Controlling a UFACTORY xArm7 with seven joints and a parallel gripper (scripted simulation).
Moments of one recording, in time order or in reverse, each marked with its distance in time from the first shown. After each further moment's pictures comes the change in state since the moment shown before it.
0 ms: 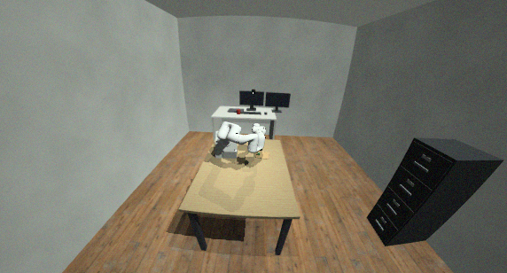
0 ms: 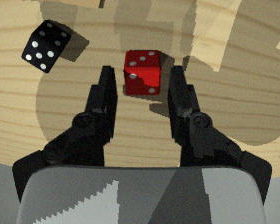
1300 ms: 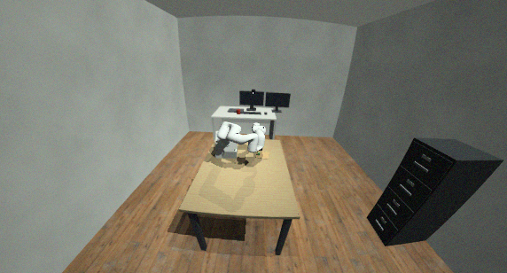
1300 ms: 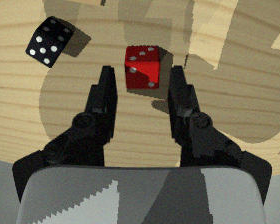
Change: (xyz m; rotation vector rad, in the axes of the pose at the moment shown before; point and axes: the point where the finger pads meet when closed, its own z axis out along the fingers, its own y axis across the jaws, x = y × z) arm 0.000 0.000 -0.007 0.000 0.000 0.000
